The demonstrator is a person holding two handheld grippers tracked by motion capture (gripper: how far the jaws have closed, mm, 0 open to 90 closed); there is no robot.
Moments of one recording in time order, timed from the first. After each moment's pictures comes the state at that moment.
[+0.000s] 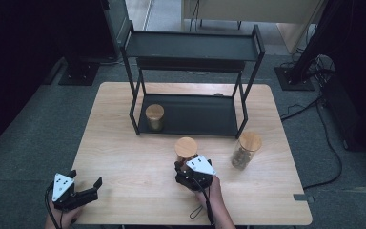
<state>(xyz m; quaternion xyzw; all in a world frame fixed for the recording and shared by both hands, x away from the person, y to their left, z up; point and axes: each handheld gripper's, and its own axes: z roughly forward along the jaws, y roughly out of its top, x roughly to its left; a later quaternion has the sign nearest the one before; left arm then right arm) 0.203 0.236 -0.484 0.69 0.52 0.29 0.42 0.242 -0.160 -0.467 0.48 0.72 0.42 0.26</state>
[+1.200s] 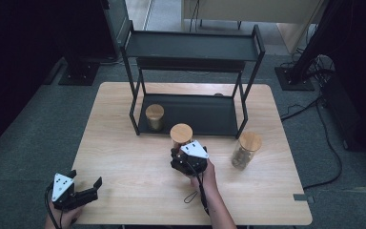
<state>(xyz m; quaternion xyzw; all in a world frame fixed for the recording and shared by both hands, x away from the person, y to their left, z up) 0.203 0.236 -0.484 0.69 0.52 0.28 0.42 0.284 -0.146 -0.455 0.48 0.72 0.41 0.27</state>
